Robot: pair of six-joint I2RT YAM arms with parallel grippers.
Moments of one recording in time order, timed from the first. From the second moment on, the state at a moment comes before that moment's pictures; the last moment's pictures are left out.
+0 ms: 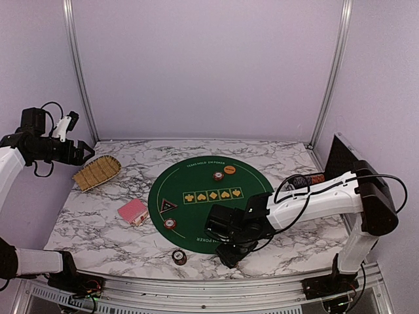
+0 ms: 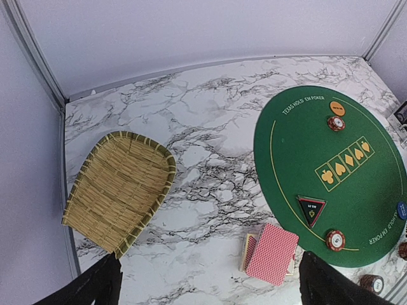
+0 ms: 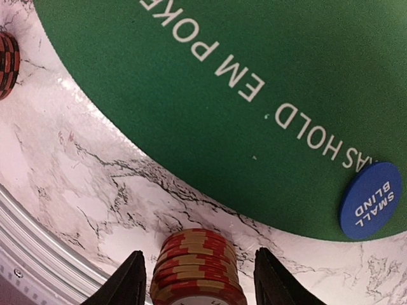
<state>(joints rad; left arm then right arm) 0.16 1.09 1.16 -0.81 0.43 0.25 1.24 1.77 1.14 -0.78 0.05 0.53</state>
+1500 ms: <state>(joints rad) 0.16 1.09 1.16 -0.81 0.44 0.25 1.00 1.67 1.21 -0.85 0.08 0.49</state>
